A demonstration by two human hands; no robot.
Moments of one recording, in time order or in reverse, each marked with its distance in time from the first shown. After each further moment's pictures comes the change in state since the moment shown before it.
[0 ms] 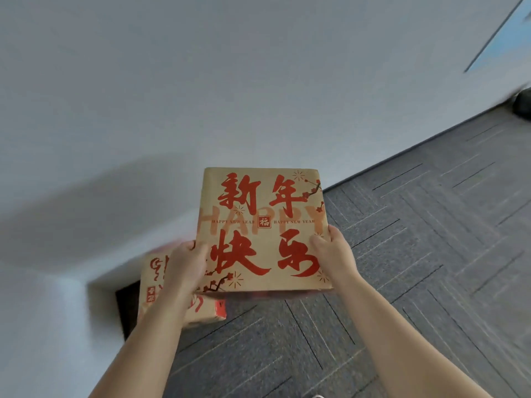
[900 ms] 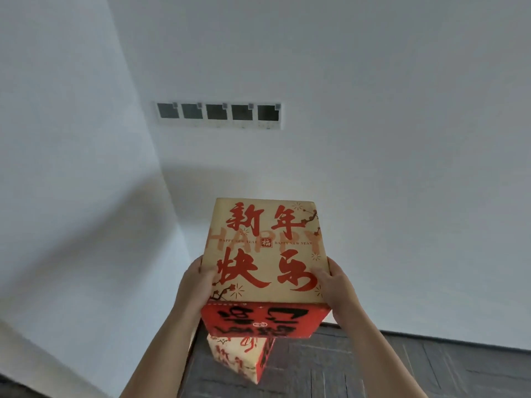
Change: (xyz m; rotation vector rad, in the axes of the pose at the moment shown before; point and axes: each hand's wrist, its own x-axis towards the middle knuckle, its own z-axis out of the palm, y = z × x) left_hand -0.337 0.094 -0.163 -0.496 0.558 0.063; right_hand -0.213 -0.198 -0.113 0.058 -0.589 -0.511
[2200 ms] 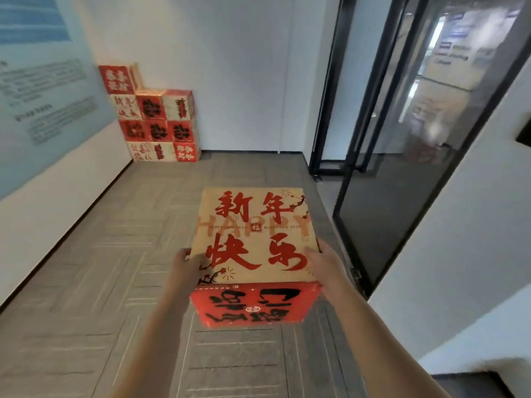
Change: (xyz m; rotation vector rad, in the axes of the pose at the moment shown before) left_hand -0.744 -0.398 -0.548 -0.564 1.368 -0.492; right_hand -0.751 0.102 0.531 -0.430 -1.305 -0.245
